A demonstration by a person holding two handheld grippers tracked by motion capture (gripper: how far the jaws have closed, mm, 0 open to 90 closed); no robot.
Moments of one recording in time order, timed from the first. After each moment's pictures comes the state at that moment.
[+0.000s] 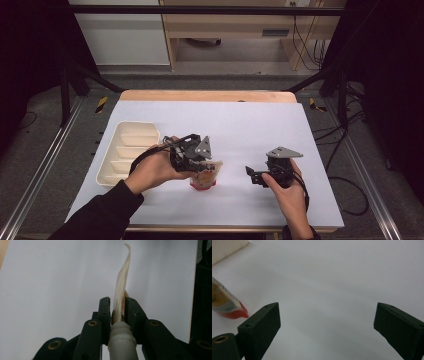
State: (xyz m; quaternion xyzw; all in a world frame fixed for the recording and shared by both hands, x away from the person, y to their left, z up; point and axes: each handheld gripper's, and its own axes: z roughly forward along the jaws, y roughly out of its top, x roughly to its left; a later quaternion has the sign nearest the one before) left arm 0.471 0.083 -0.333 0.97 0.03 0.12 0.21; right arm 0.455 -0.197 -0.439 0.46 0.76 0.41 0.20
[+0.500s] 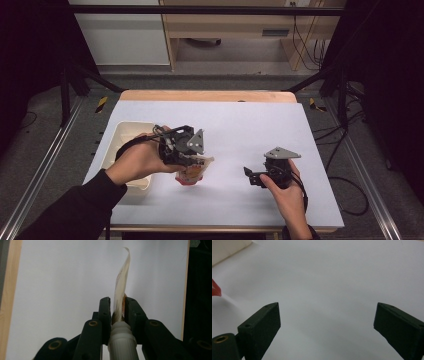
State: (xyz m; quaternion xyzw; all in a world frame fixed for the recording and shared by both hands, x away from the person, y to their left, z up) left arm 0.464 0.100 -0.287 0.97 0.00 0.13 0.18; right arm 0.452 -0.190 -0.436 0.46 0.77 0.41 0.20
